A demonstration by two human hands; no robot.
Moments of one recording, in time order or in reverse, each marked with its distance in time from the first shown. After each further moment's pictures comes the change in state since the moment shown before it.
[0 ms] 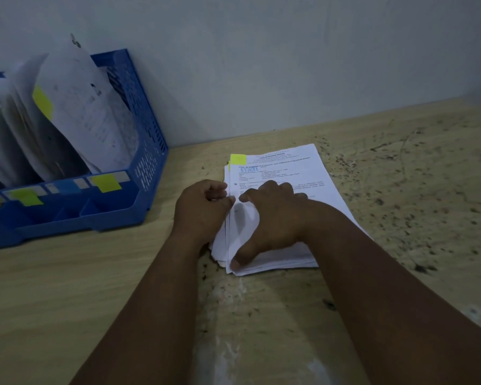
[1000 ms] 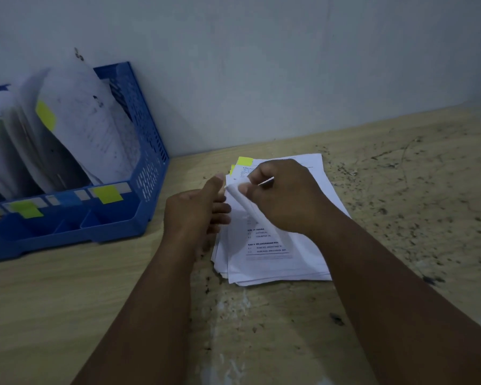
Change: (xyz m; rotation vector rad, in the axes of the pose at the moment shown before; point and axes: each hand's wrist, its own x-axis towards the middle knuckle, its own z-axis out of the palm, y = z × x) left_hand -0.018 0.045 -0.021 -0.401 0.018 -0.319; right_hand 0.006 -0.002 -0.015 0.615 0.549 -0.066
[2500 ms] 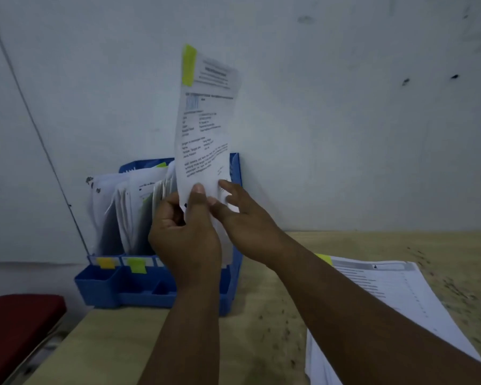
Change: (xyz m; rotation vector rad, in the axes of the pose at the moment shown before) left_hand 0.034 0.091 -0.109 -0.468 0.682 0.759; right_hand 0.092 -0.165 0.113 0.438 -0.307 -0.237
